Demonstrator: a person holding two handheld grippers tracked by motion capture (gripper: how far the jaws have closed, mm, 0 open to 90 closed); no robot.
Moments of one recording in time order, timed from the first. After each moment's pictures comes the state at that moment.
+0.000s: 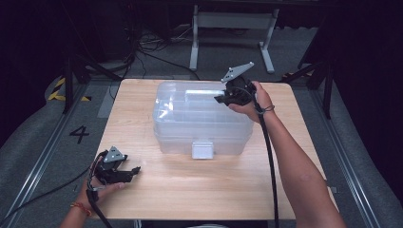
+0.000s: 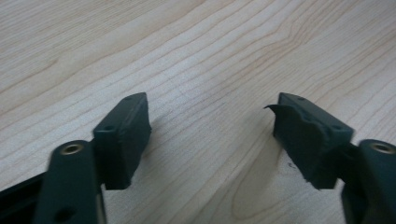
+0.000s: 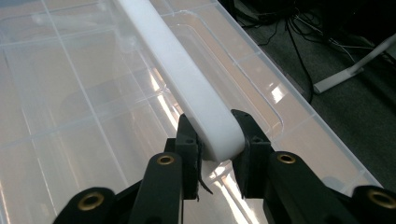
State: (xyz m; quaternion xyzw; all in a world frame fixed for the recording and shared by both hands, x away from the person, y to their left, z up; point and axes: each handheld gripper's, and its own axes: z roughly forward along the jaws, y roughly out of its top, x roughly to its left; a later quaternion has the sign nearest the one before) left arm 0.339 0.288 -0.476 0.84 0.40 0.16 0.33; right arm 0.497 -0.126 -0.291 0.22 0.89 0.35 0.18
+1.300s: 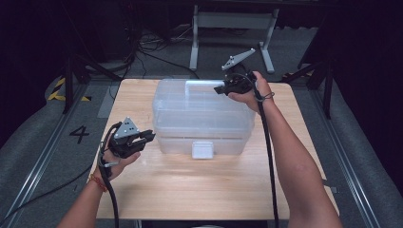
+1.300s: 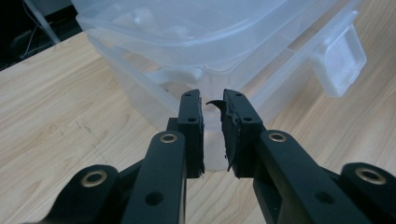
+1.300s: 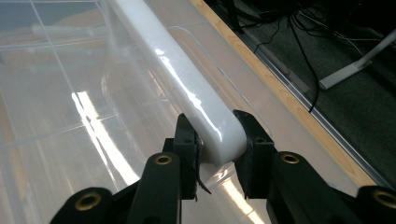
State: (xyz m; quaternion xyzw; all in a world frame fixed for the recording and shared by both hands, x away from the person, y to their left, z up) left arm 0.376 0.229 -0.387 0.83 0.32 0.20 0.42; right arm 0.521 -0.126 -0.273 0.24 0.89 0.36 0.16
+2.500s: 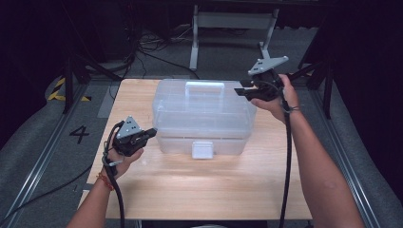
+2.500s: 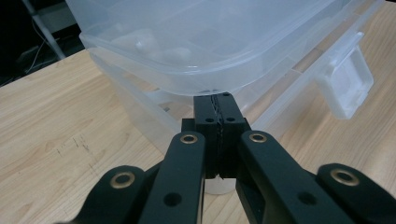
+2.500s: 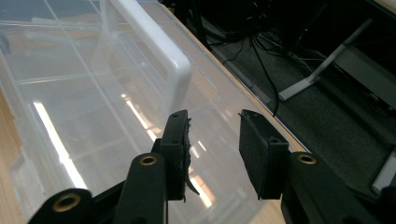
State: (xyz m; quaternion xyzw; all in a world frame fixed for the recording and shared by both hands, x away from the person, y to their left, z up) left arm 0.381 0.225 -0.393 0.81 0.32 0.22 0.45; right arm 0.473 -0.188 -0.255 0.24 0.86 0.38 0.24
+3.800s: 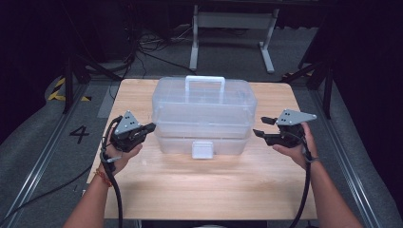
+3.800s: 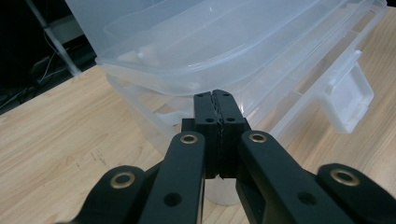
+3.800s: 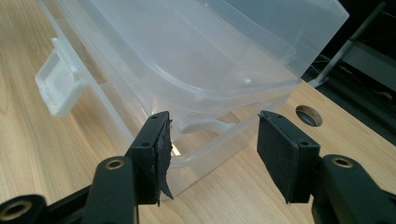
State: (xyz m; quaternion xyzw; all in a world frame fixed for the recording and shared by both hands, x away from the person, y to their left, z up) left arm 0.382 0.225 -0.373 0.81 0.30 0.24 0.45; right arm 0.404 -0.258 -0.361 0.24 0.83 0.43 0.24
